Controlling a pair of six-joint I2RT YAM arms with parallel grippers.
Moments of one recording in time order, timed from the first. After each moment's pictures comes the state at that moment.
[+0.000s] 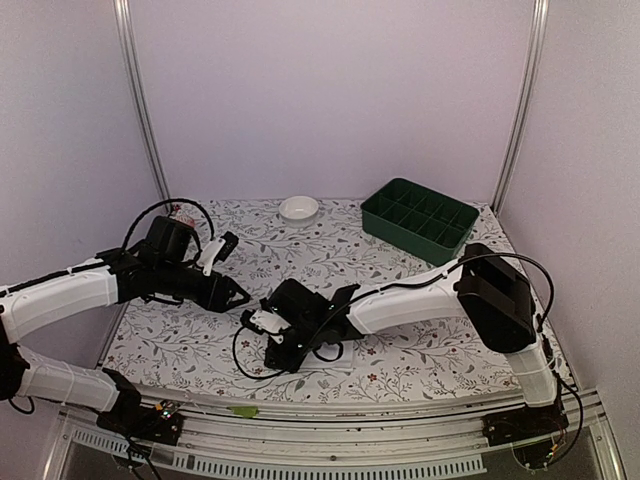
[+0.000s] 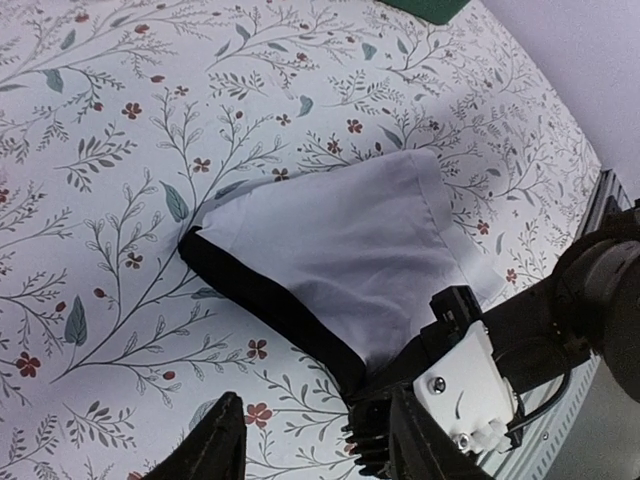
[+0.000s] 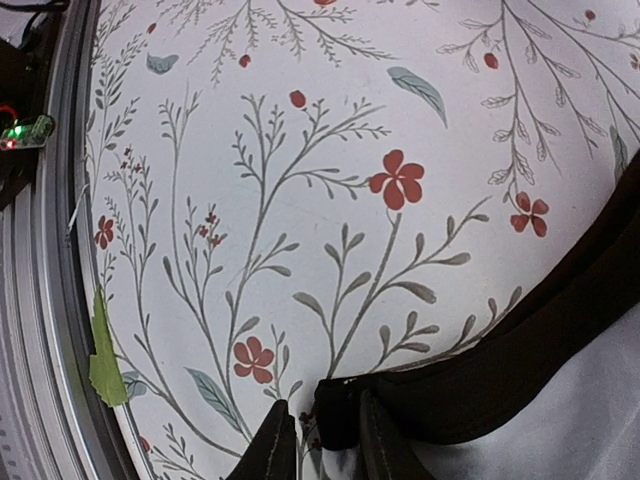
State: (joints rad) left arm -0.53 1.16 0.75 -0.39 0.34 -0.15; right arm 1.19 2.24 1.58 -0.25 -0.21 0.11
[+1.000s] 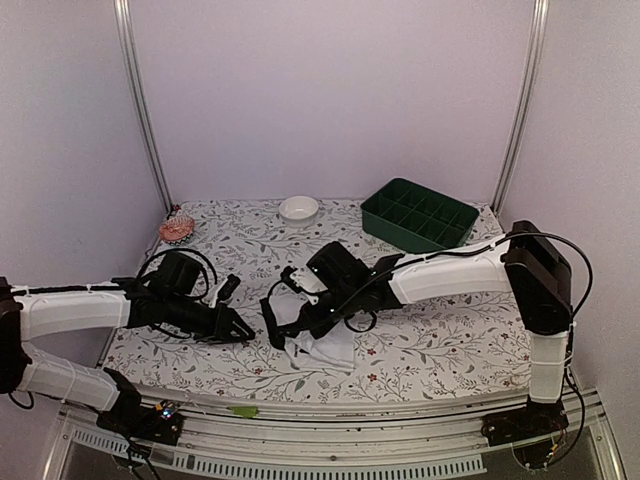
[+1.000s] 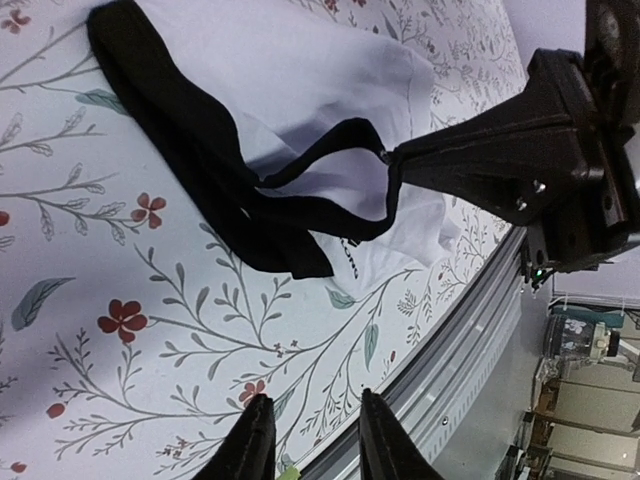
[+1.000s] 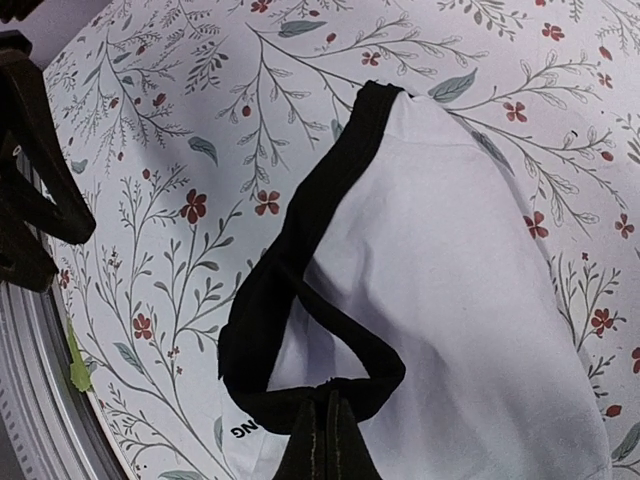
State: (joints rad) left arm -0.56 1.19 0.54 -0.26 0.55 -0.54; right arm 1.05 2.03 1.41 -0.24 -0.14 0.20
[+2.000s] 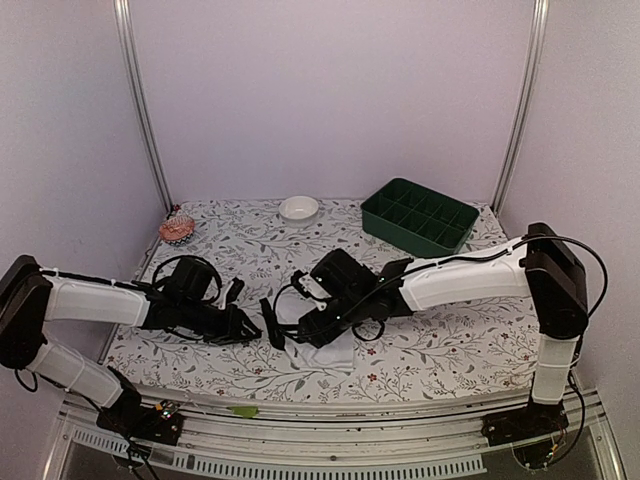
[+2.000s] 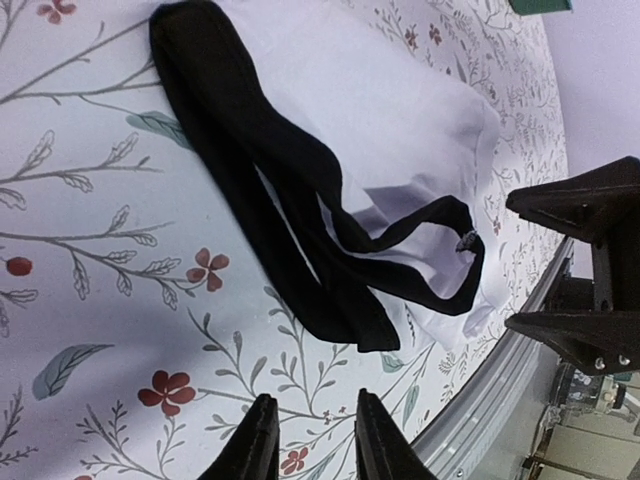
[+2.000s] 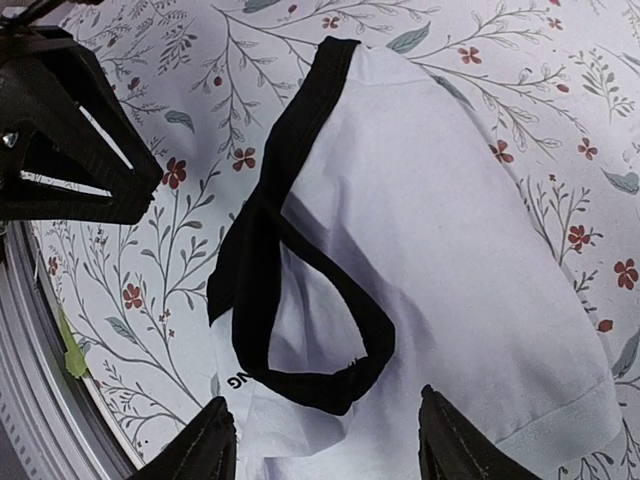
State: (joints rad) left arm -0.58 1.37 0.51 -0.05 0.46 -0.64; right arm 1.09 1.95 1.33 -0.28 -0.05 0.30
